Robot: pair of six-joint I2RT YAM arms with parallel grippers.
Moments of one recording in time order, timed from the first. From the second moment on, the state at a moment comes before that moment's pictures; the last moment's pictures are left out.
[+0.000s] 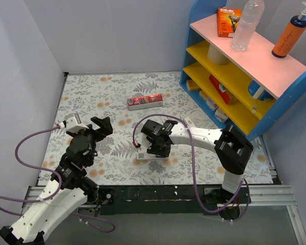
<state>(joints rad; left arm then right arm) -0.61 0.44 0.58 -0.24 -0.66 -0.58 1.05 1.79 1.27 -0.83 -0.04 -0.41</state>
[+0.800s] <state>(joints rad) -0.61 0.44 0.58 -0.24 -0.66 -0.58 1.06 1.81 1.27 -0.82 -0.03 -0.54</state>
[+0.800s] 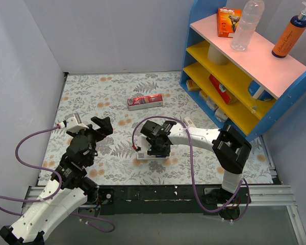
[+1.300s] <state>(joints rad) -0.61 0.44 0.58 -0.24 -0.66 -0.58 1.06 1.81 1.27 -0.82 -0.04 -0.56</state>
